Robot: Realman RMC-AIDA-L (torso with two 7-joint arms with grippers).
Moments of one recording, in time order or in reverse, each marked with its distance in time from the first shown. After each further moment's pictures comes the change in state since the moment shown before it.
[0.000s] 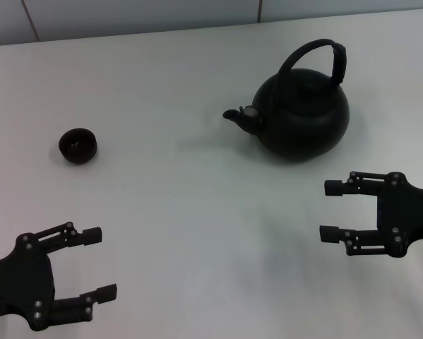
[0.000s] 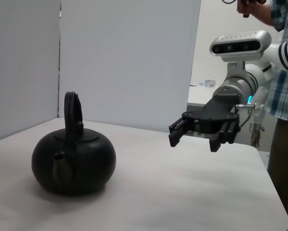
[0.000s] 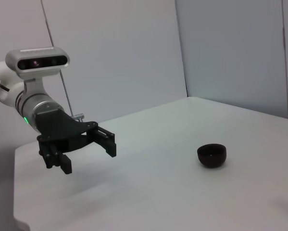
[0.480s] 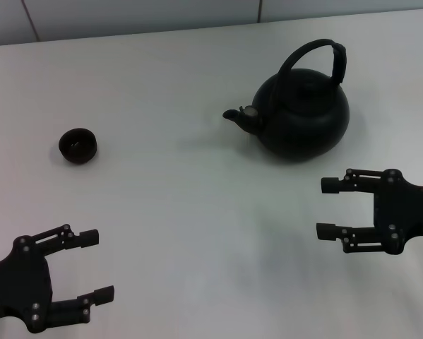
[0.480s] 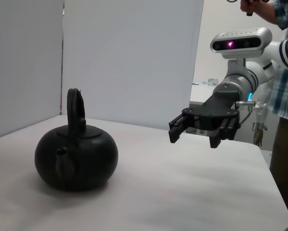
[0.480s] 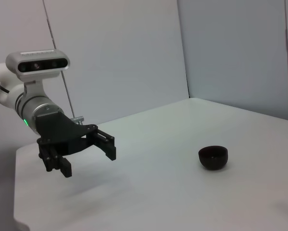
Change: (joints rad) left arm 0.009 0.002 0.000 0.000 0.000 -0.005 0.001; right arm 0.014 0.000 0.000 0.007 -0.002 0.003 0.000
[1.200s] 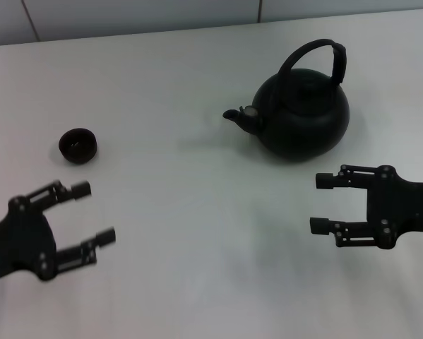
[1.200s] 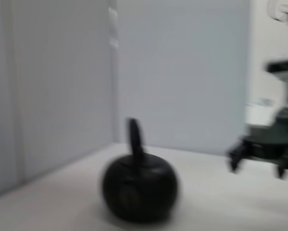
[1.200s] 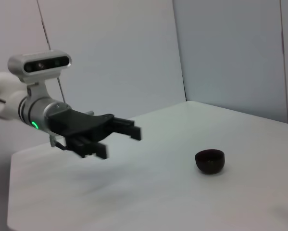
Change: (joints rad) left arm -0.024 -0.056 -0.137 -0.015 -0.016 -0.066 0.043; right arm 0.015 0.002 0.000 0.029 0.006 0.023 -0.005
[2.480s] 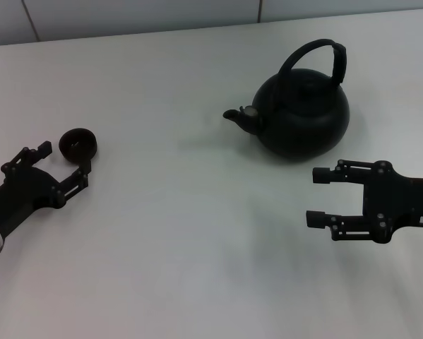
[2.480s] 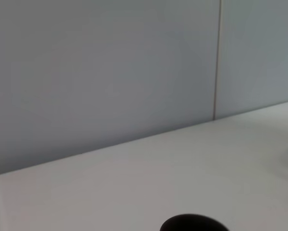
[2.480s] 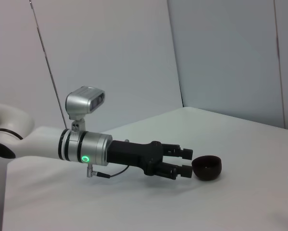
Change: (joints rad) left arm -0.181 -0.017 -0.061 -0.489 -0.409 -0.625 0.402; right arm 0.018 -0.002 0.014 0.036 0.006 0.012 -0.006
